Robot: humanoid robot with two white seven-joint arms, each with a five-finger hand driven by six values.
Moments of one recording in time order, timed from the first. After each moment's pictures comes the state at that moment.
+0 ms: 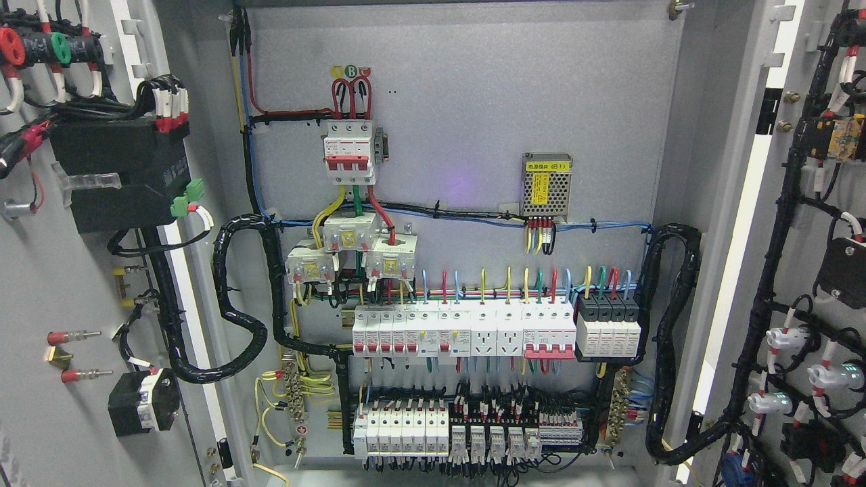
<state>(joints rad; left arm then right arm) 0.38 0.08 -0.24 -1.76 0.09 -0.53 -0.32 0.39 -0.64 0.06 -2.07 -0.56 -0.74 0.17</state>
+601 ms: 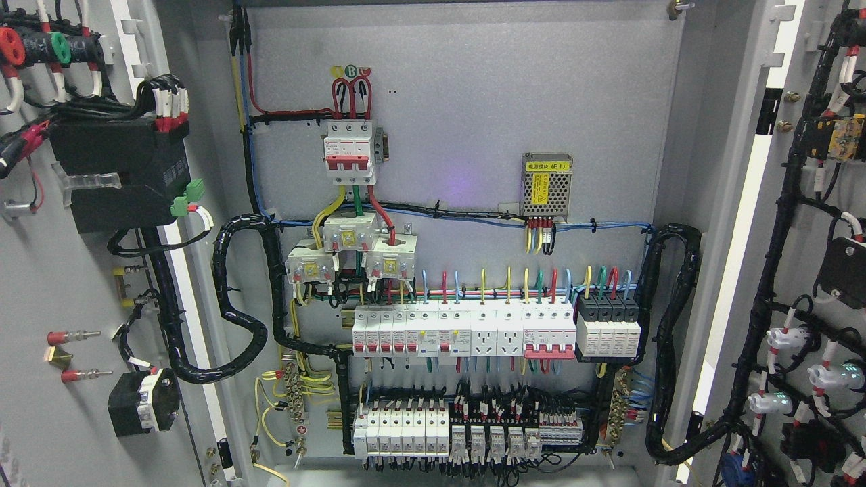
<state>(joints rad) 0.34 0.03 -0.17 -1.80 0.06 -0.59 -0.32 0.36 -0.67 0.06 -2.07 -0.57 -0.73 0.17</state>
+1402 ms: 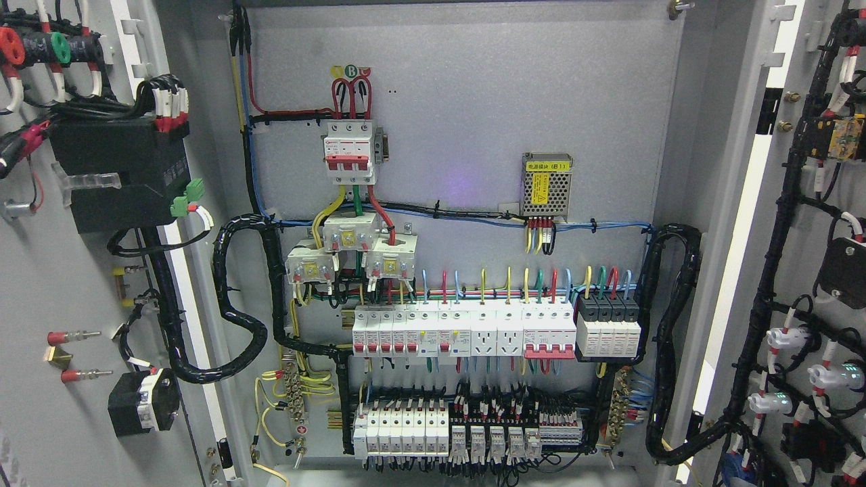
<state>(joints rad) 0.33 0.01 -0.07 -1.83 0.11 -0.76 -0.32 0.35 -0.71 0.07 -2.07 -0.63 -0.73 0.17</state>
